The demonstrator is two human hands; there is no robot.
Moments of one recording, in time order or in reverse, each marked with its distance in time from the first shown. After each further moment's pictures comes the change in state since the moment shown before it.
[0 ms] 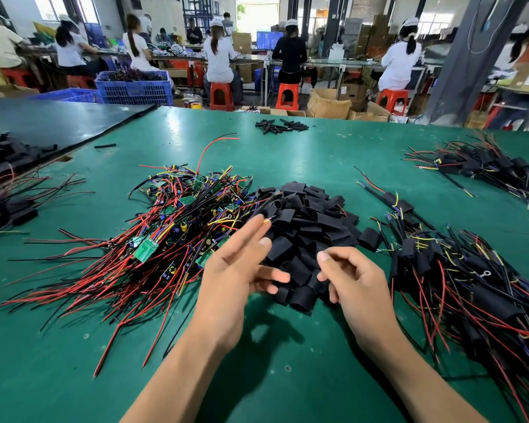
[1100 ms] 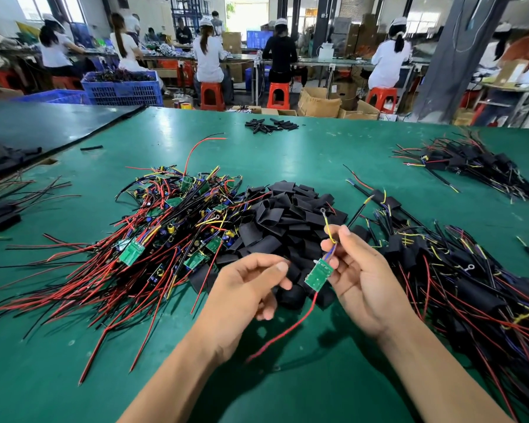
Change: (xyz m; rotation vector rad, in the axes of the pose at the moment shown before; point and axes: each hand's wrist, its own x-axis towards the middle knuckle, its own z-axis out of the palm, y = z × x) left_hand -0.001 -0.020 0.001 0.241 -0.148 -0.126; right_hand 0.014 -0.026 -0.013 0.704 -0.120 0.256
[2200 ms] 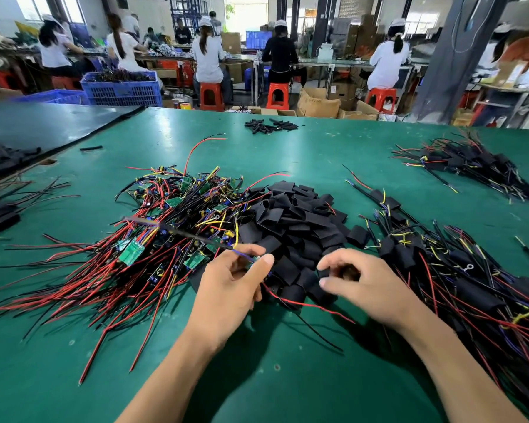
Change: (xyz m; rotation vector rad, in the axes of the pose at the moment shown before) left_hand 0.010 -0.007 -0.013 0.237 0.202 0.204; right_hand 0.004 -0.016 -0.037 -1.271 -0.119 -0.075
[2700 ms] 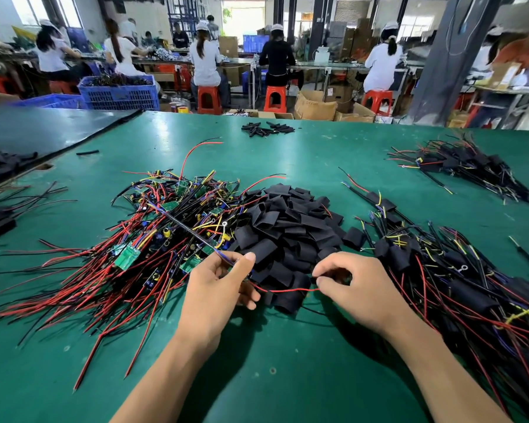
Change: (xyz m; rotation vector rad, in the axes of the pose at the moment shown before) left_hand 0.003 -0.002 -0.002 -0.205 0.084 -0.136; right_hand -0.004 -0.002 0.009 -0.120 0.148 -0.105
